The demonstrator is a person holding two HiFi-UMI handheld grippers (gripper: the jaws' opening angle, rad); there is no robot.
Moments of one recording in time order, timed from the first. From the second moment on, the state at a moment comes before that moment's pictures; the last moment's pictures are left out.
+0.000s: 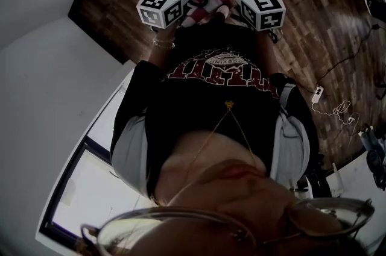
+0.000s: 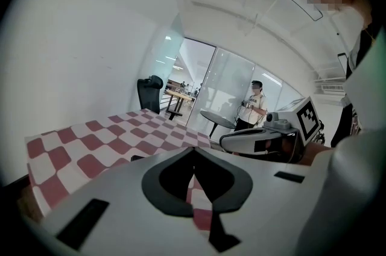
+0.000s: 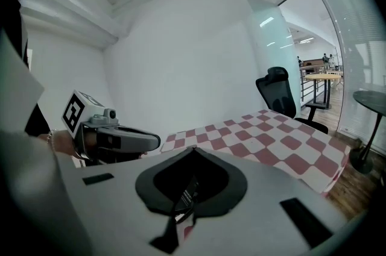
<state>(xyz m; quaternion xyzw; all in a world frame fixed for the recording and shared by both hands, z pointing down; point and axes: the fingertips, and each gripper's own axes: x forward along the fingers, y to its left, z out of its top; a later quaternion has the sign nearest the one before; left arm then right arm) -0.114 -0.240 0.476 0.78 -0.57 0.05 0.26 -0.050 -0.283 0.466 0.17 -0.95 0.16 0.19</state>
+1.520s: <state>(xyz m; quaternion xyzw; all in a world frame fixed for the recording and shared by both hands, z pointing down) -0.146 -0.221 0.551 0.83 -0.44 0.12 0.33 -0.074 -0.248 0.541 0.31 -0.89 0.23 0.23</state>
